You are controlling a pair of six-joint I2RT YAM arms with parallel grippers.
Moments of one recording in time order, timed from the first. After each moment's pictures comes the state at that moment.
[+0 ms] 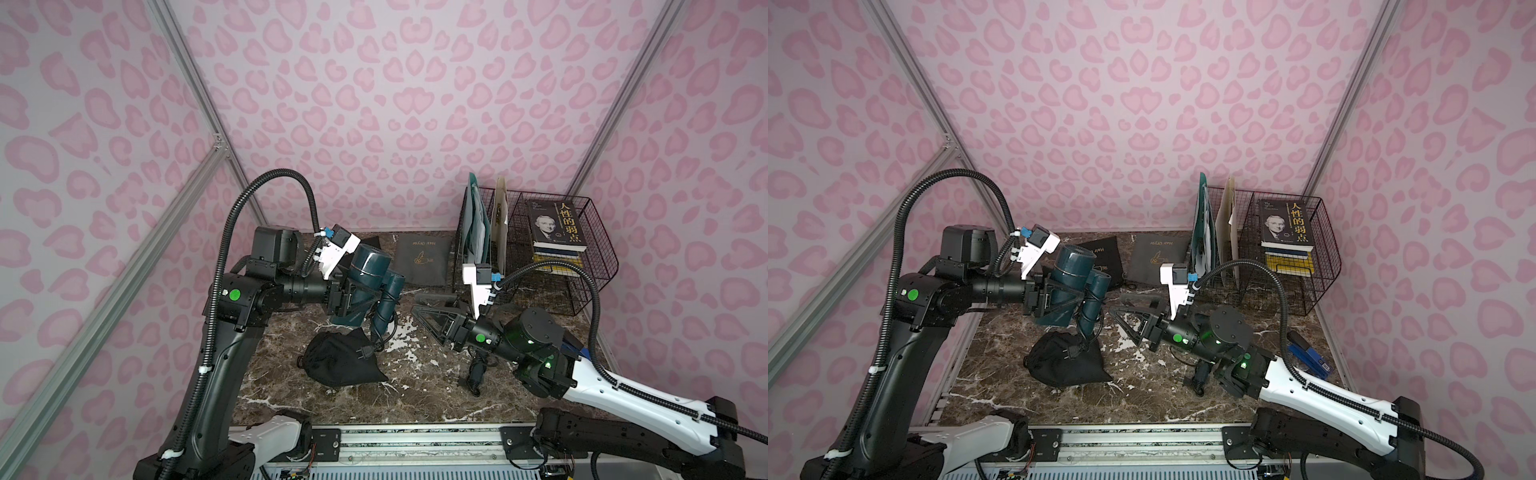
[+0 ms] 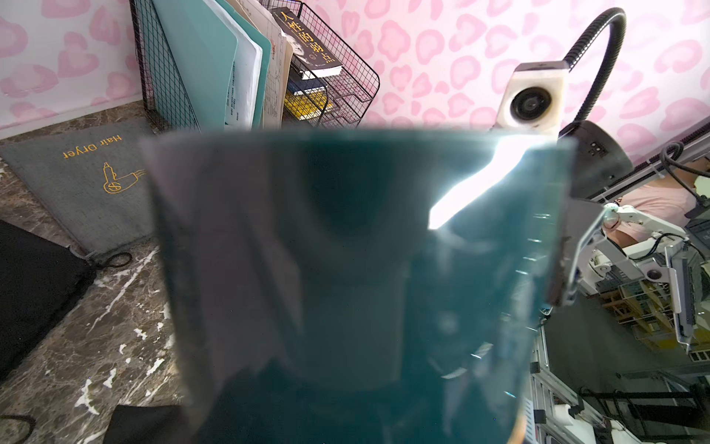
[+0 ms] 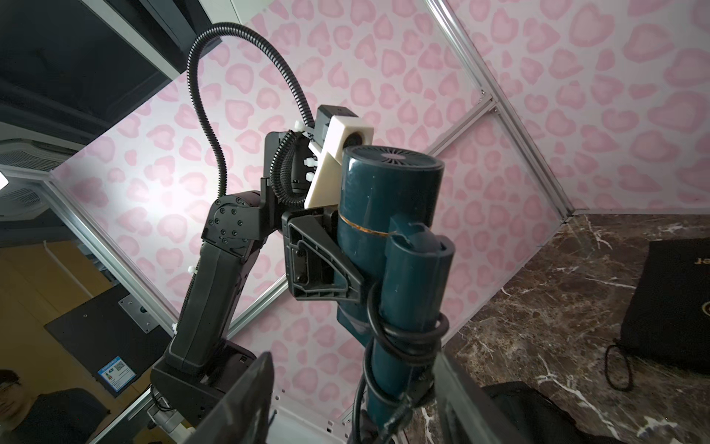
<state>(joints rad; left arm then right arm) -0.28 1.19 1.65 -1.19 0.92 0.08 1.06 0.99 0.85 0.37 -0.15 0.75</state>
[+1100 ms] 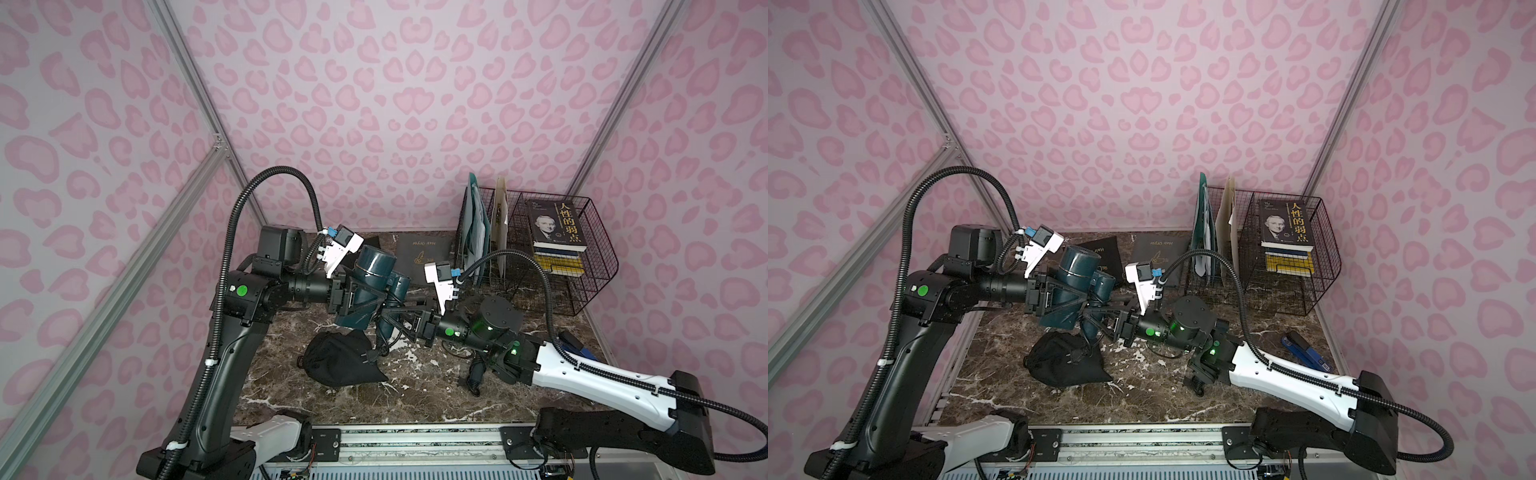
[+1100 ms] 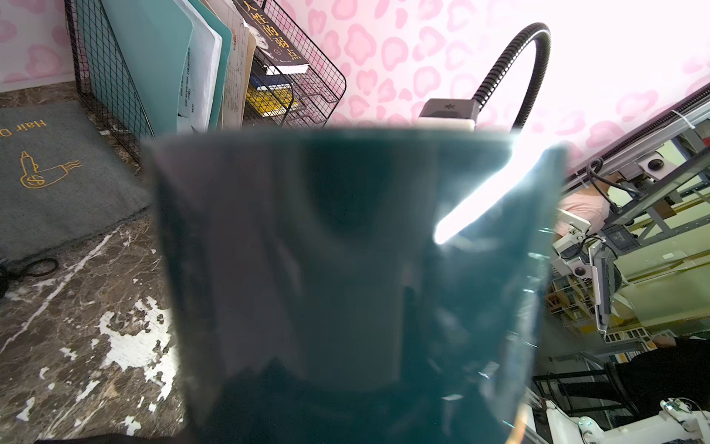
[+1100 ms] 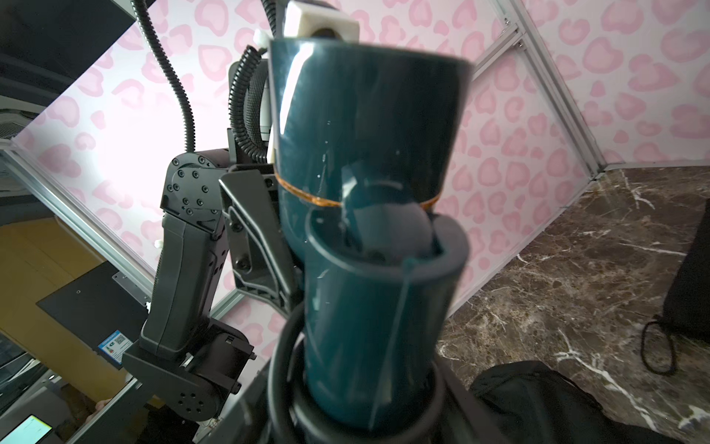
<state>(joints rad) -0.28 1.20 1.62 -1.16 1.04 0.02 1.06 1.20 0.93 0.43 -0.26 0.78</state>
